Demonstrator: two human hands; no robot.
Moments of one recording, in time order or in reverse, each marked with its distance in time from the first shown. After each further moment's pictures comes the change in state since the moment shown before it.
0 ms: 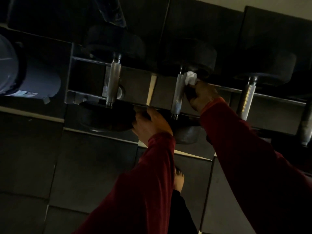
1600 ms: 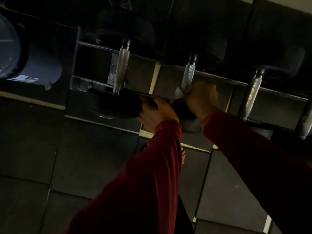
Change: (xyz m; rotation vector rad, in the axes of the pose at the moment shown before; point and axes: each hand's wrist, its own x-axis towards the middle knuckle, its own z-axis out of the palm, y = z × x) left_hand -0.001 0.007 -0.004 0.025 -0.033 -0.136; right_hand -0.109 -0.013 -0.012 -1.314 -0.108 -0.493
